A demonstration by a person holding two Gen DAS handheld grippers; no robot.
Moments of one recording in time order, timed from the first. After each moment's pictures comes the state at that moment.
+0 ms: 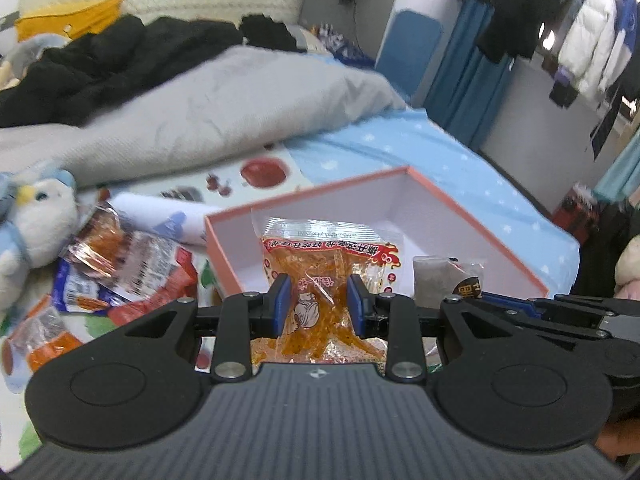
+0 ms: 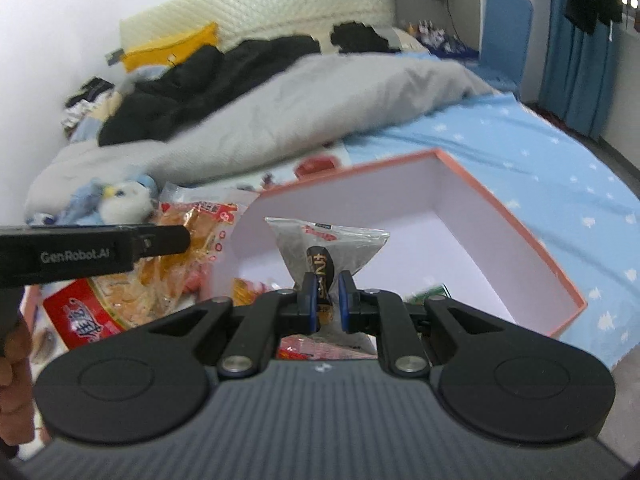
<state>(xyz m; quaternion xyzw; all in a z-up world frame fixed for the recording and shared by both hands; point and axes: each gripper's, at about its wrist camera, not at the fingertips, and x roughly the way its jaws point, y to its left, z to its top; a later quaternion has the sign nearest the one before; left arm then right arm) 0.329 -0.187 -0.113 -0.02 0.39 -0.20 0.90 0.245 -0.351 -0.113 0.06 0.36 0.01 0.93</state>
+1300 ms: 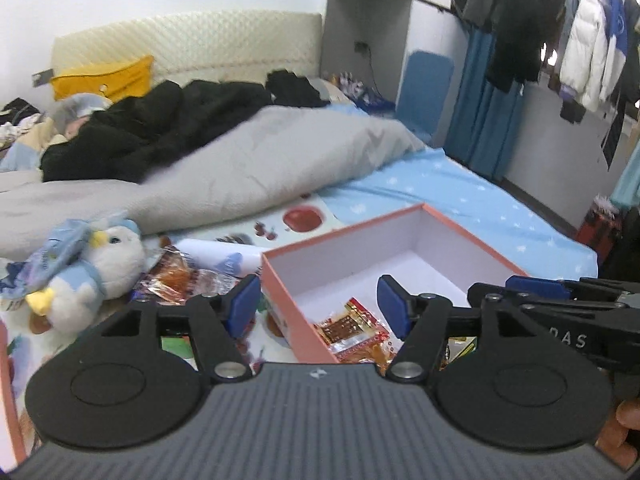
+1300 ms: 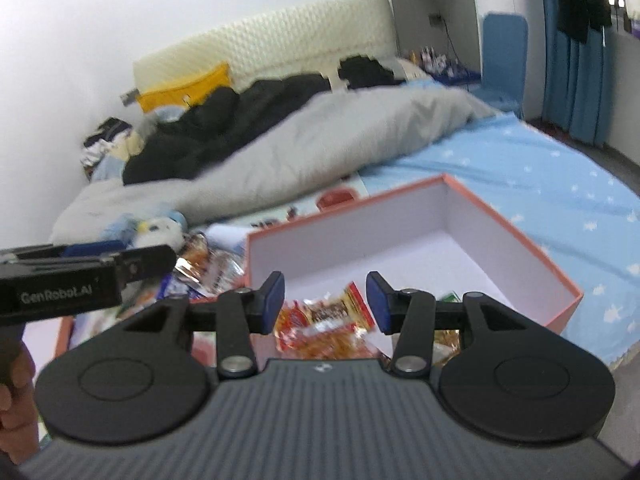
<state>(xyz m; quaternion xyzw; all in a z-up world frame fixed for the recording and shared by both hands) 0.238 -0.146 -0.043 0.01 0.30 -0.15 0.94 0.185 -0.331 -0.064 0.09 0.28 0.03 0.96</state>
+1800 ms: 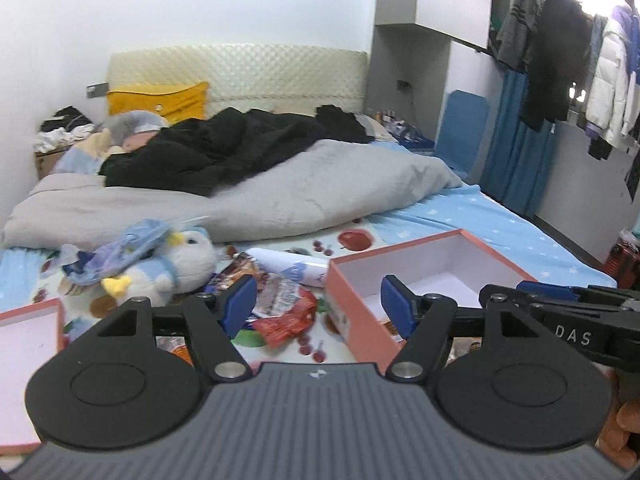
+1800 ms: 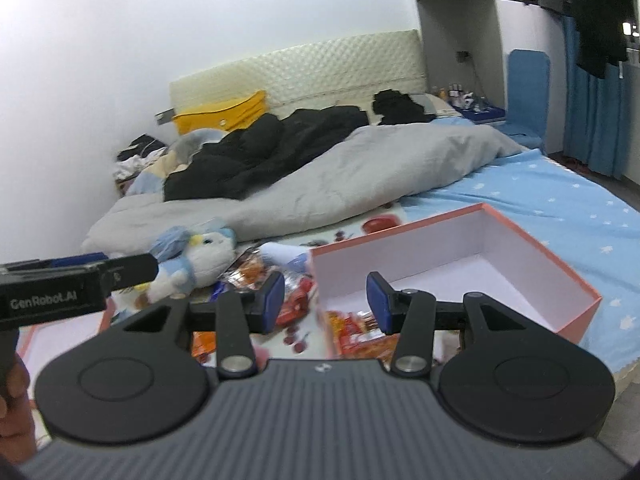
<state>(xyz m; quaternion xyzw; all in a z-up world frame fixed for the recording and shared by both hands) 0.149 -0.070 -0.023 -0.01 0.25 -0.09 0.96 0.143 -0.274 -0.056 0.08 0.24 0.07 0.97</state>
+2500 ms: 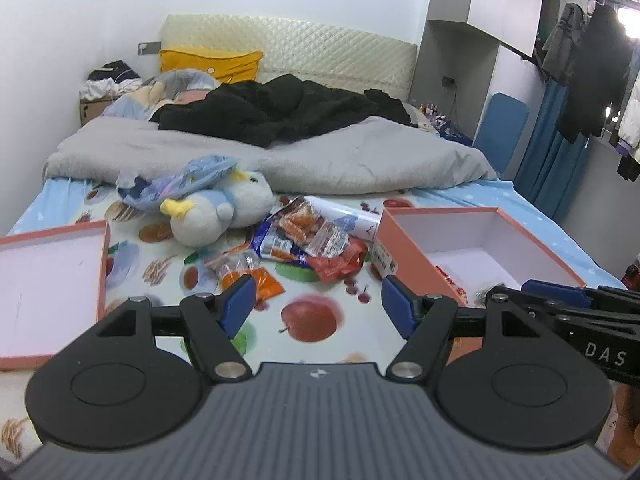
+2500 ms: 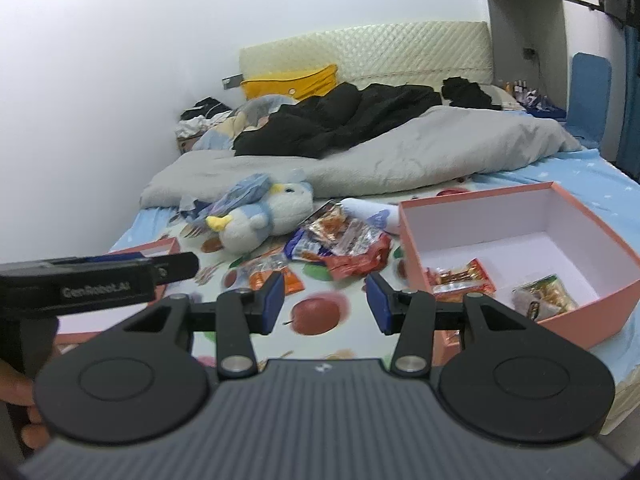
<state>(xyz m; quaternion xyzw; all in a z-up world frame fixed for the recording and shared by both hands) 0.078 -0.005 -0.074 -0.06 0.28 -0.03 0.96 0.088 -0.211 -0.075 0.04 0.26 0.16 0.95</state>
